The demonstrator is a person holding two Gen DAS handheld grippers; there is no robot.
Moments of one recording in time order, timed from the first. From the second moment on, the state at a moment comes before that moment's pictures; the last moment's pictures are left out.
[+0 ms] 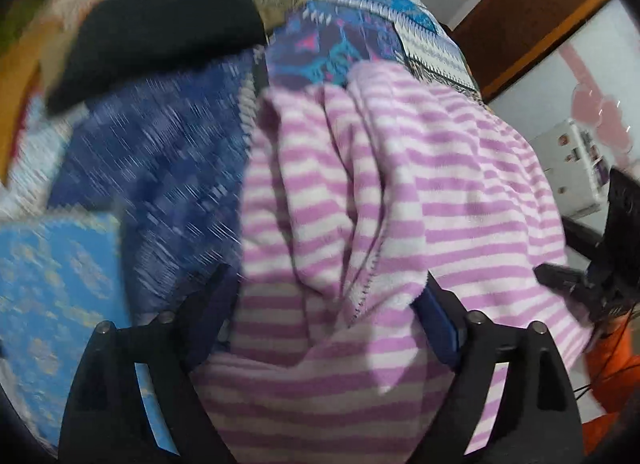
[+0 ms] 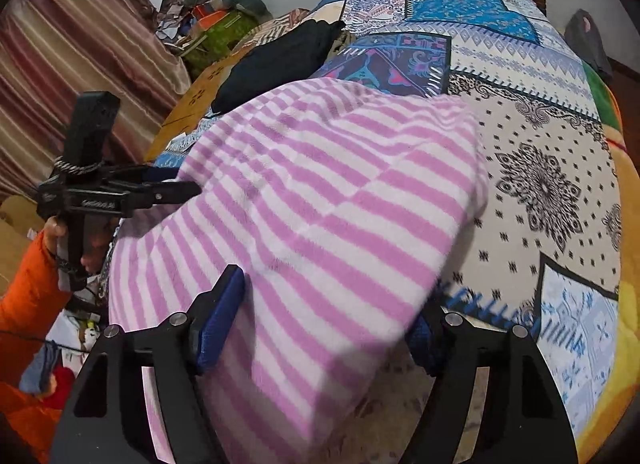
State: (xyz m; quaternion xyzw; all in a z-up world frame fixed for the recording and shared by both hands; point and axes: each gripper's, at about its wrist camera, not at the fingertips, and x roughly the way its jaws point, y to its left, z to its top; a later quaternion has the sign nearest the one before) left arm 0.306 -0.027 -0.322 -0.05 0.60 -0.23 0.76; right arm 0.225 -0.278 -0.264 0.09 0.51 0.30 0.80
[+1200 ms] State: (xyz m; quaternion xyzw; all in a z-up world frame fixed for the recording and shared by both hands) left arm 0.353 -0.036 -0.166 0.00 0.41 -0.24 0.88; right arm 0.304 -0.219 -0.148 0.02 0.36 0.35 0.86
